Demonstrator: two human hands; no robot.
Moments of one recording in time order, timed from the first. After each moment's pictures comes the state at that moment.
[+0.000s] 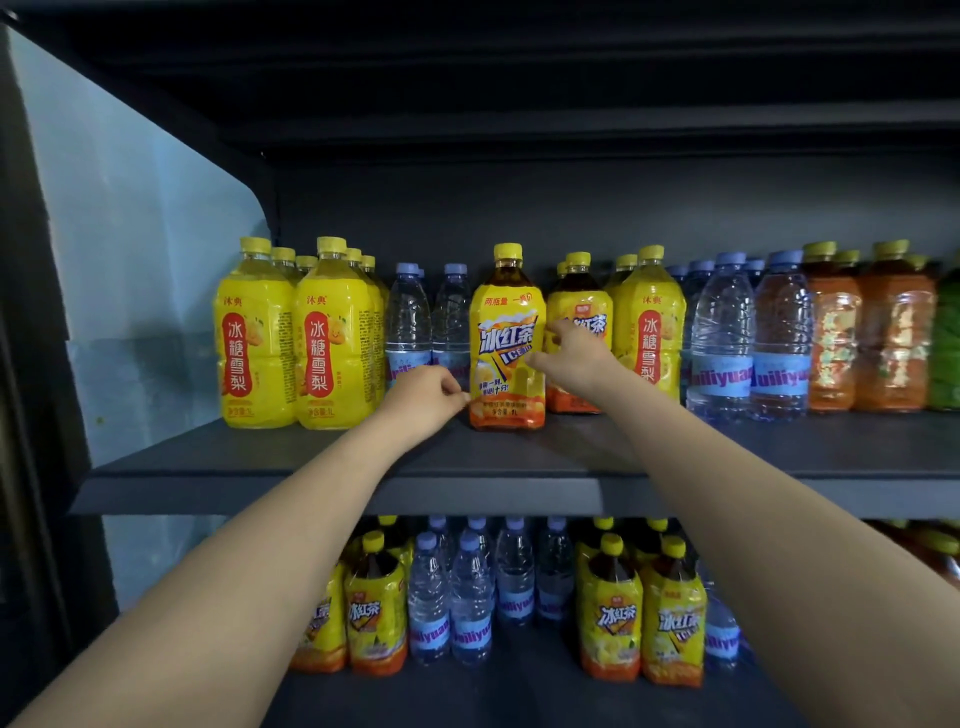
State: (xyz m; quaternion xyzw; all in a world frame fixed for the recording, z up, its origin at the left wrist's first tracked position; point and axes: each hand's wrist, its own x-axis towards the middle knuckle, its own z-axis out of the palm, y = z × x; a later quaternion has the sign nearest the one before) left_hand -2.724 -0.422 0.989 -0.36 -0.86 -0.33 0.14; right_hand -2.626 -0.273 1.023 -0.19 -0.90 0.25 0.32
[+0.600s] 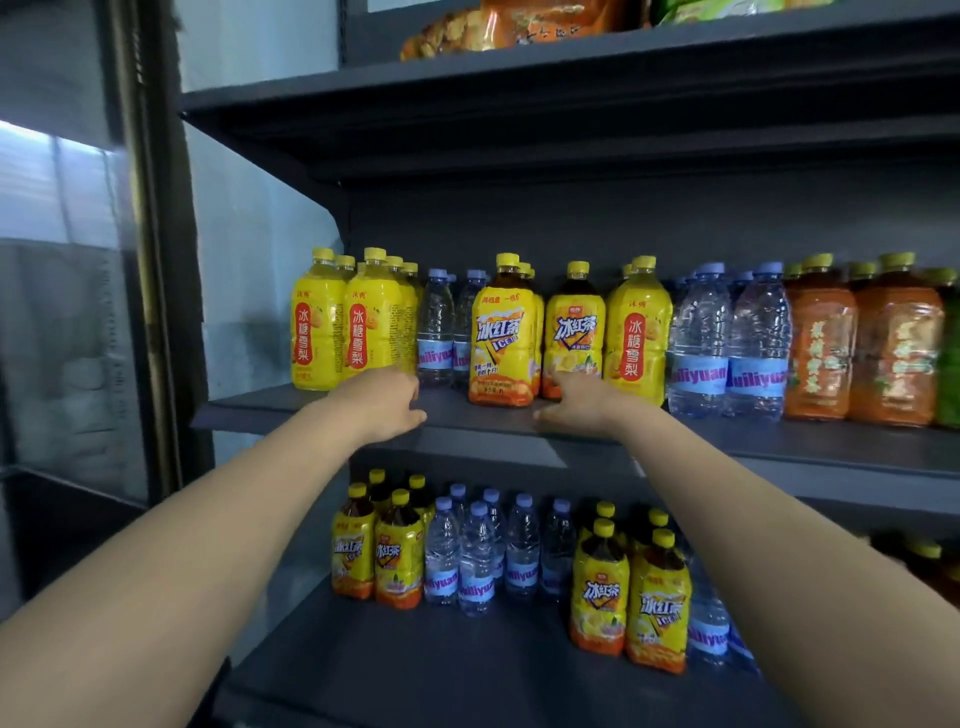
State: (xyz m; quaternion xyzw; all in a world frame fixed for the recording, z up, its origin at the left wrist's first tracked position) left_hand -2.607 -0.483 0.992 -0.28 -0.94 -0.01 0.18; right_hand -2.527 -0.265 0.995 -0.09 -0.98 0.14 0.13
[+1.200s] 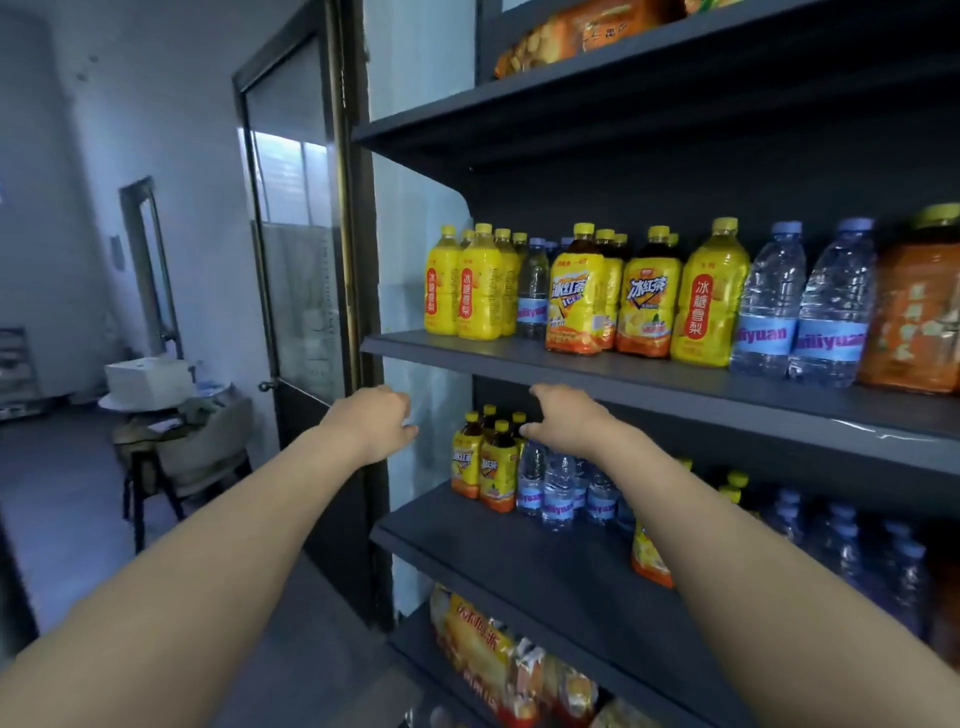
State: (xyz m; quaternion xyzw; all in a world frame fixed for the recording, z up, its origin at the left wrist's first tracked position) left_hand -2.418 -0.538 0.942 -0.07 -0.99 0.00 0.13; right_hand -2.437 -0.307 0.942 0.10 -0.99 0.10 0.08
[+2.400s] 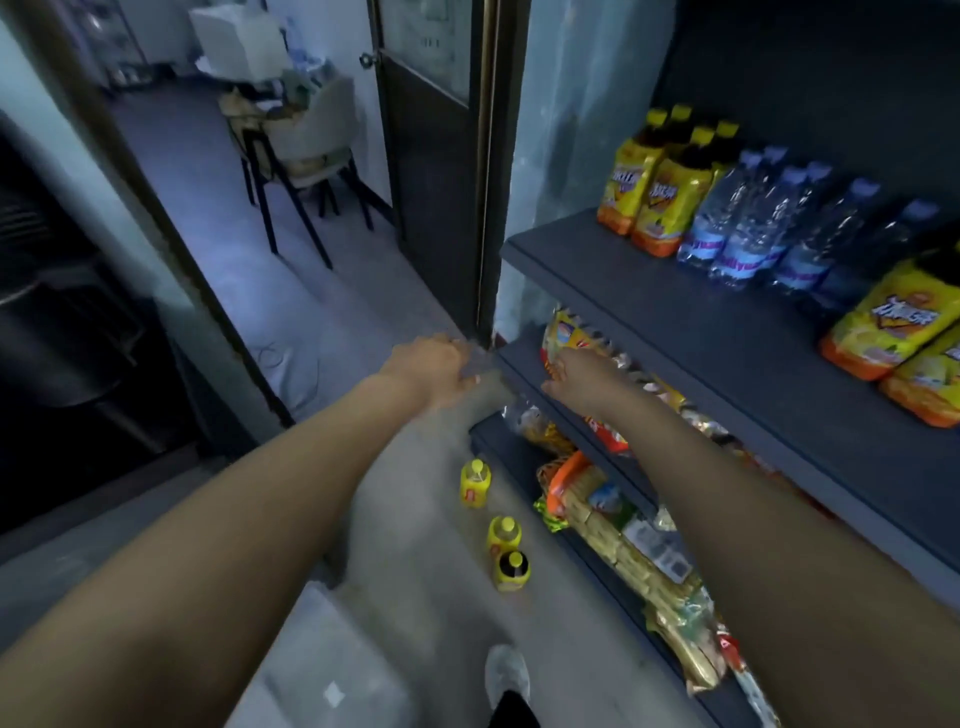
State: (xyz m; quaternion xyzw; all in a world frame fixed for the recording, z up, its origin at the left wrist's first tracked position) left_hand -2.389 -0.647 0.663 0.00 -0.99 -0.08 -0.10; right_hand -2.450 -0.454 0.649 0.15 -0.97 0.09 -0.17
